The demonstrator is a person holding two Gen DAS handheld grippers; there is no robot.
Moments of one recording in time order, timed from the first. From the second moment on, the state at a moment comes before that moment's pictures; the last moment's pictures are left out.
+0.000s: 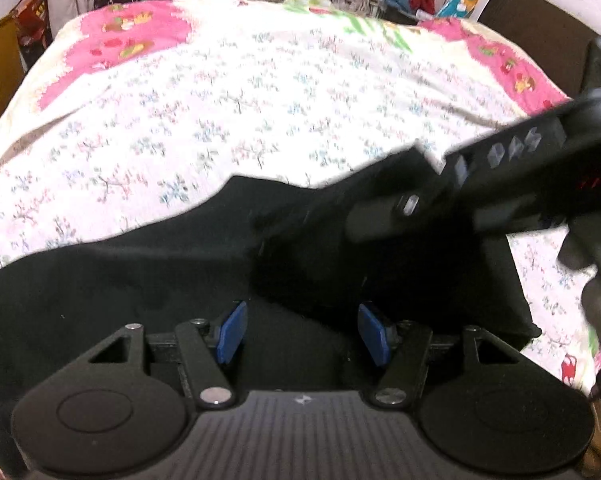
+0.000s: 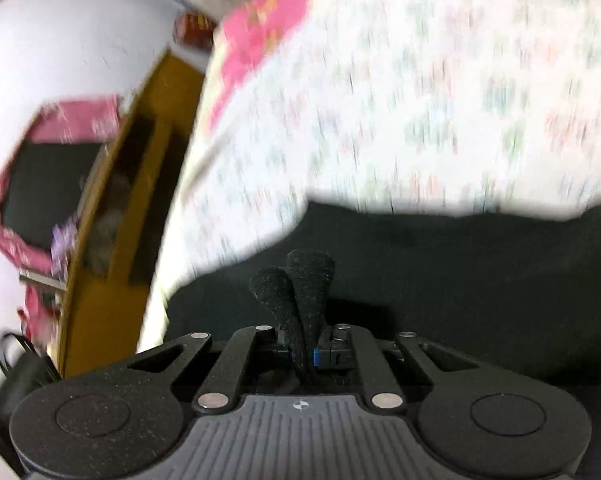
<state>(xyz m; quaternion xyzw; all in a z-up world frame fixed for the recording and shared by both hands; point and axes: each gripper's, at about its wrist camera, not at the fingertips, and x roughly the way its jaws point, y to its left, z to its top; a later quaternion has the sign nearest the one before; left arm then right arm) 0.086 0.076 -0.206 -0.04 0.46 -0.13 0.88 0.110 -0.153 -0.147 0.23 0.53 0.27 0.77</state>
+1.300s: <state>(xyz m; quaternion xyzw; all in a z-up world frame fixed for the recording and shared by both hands) -0.026 0.259 -0.214 -0.22 0.49 0.17 0.83 0.095 -0.017 -0.199 -0.04 0.58 0.36 0.73</state>
